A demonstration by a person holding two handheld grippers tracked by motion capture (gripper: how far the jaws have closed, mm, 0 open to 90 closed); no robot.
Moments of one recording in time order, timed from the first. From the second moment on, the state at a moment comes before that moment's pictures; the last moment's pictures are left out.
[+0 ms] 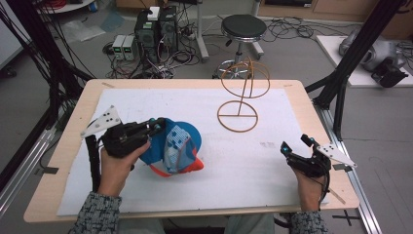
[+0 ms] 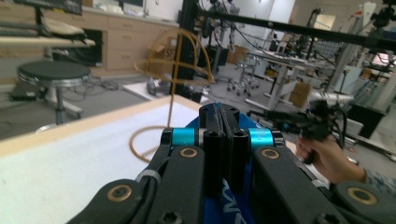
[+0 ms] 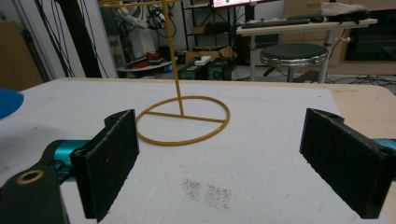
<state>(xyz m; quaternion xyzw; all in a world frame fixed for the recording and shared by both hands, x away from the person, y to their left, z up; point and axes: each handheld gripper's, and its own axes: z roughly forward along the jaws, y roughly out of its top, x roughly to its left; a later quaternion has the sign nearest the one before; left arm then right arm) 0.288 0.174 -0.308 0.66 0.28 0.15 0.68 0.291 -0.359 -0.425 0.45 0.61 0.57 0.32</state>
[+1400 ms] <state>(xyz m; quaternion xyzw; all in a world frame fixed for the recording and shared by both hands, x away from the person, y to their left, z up) 0.373 0.120 -0.171 0.60 0.26 0.24 0.72 0.296 -0.361 -0.427 0.45 0.60 0.60 0.28</state>
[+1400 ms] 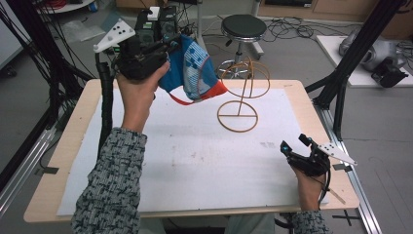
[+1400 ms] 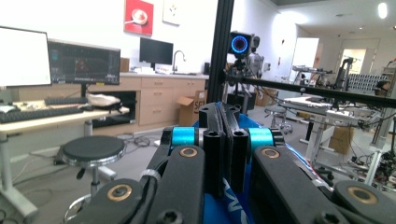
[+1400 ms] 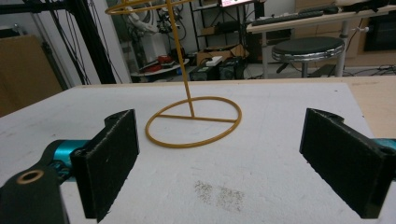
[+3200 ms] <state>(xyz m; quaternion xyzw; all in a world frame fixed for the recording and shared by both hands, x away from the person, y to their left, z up) 0.447 0.012 -0.170 0.56 0.26 0.21 0.76 0.284 -0.365 -0.428 0.43 0.62 0.60 0.28</state>
